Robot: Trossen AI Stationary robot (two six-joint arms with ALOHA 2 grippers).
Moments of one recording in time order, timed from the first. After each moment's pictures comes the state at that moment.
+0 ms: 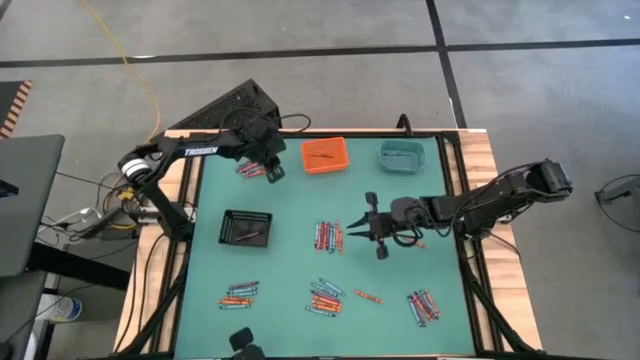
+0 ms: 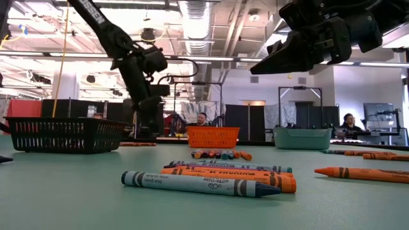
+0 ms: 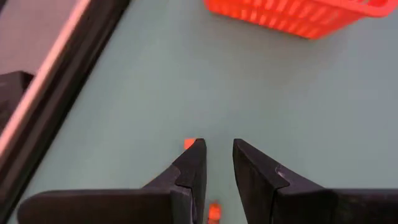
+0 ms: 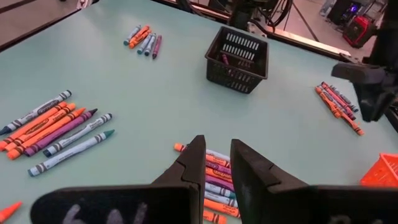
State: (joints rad) left arm 0.72 1.66 0.96 -0.26 0.04 0.23; right arm 0.12 1.30 0.53 0.39 0.05 -0.23
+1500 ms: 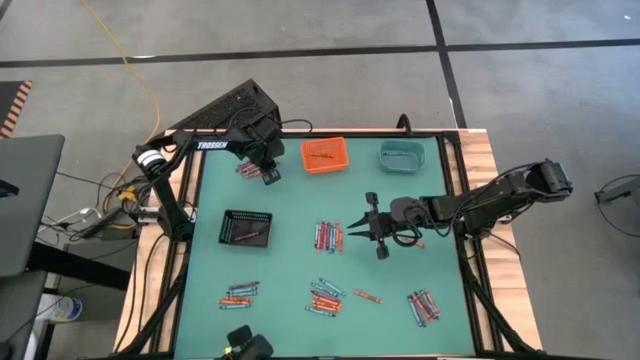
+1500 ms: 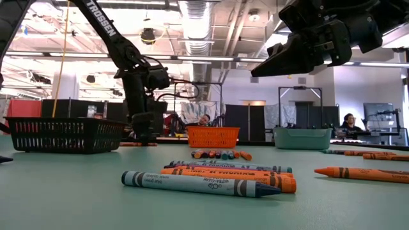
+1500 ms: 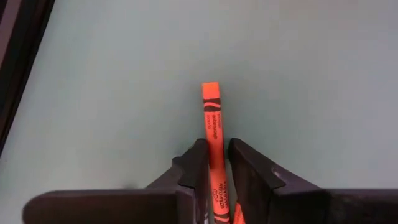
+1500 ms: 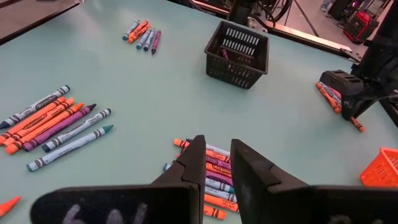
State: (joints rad) left arm 0.75 1.81 1.02 -0.42 -0.02 0.32; right arm 0.12 1.30 0.53 0.37 0.05 -0.23
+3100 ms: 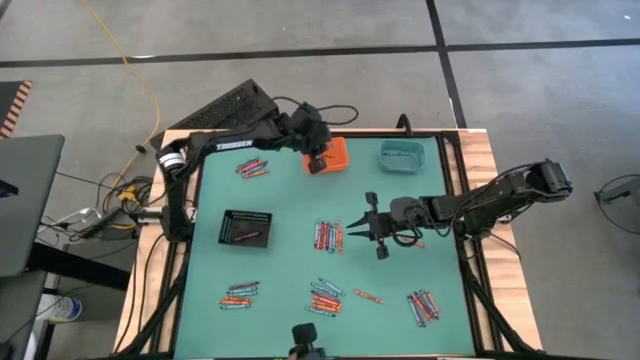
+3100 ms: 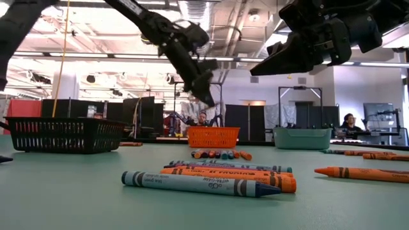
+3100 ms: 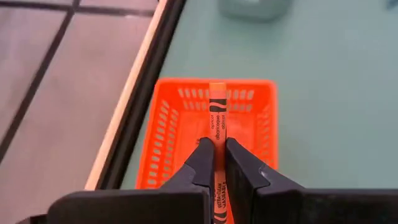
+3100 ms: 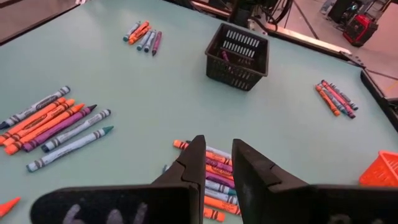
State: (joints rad) left arm 0.53 1.94 1.50 -0.30 0.02 0.31; right arm 0.12 1.30 0.53 0.38 0.05 -0.23
